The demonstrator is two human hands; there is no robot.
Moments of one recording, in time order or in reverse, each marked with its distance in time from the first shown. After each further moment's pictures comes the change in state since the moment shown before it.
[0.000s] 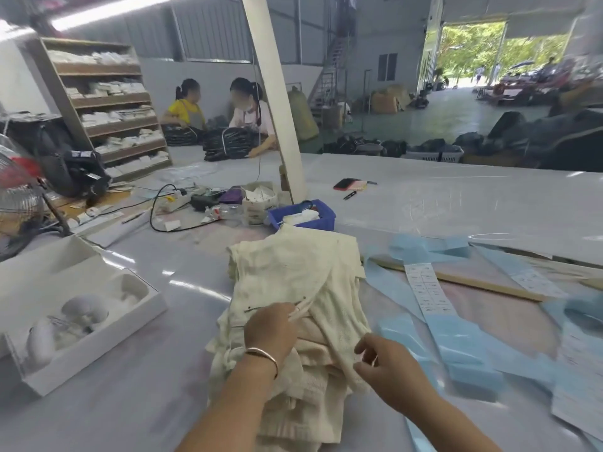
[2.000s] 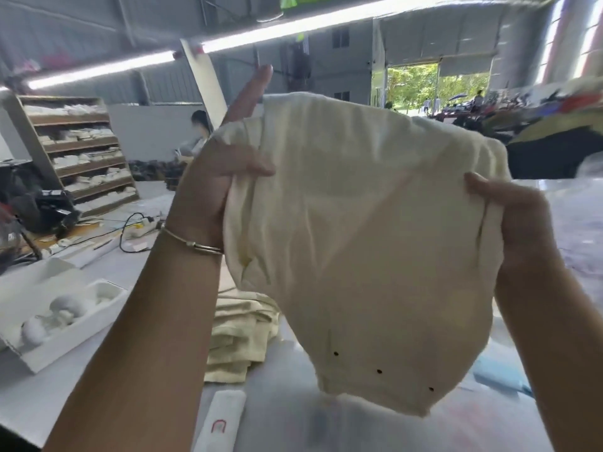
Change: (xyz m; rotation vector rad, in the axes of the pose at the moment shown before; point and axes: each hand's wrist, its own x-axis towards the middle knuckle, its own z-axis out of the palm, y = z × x) left_hand -0.260 0.216 -0.225 -1.503 -0.240 0.859; right_hand -0.285 0.014 -0.283 1.321 0.137 -0.485
